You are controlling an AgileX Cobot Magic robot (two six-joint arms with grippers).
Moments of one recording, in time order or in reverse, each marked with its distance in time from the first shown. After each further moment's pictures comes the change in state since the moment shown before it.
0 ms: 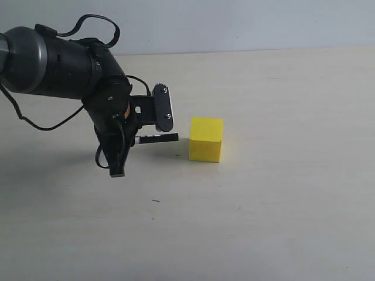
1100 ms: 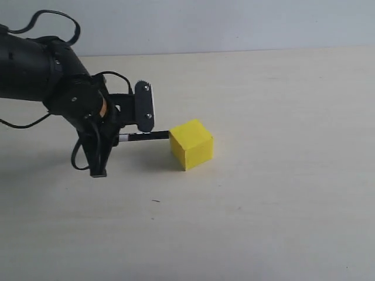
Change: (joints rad) left arm 0.045 -0.104 0.129 -0.015 -0.143 0.095; right arm 0.000 0.000 0.000 0.000 0.000 0.000
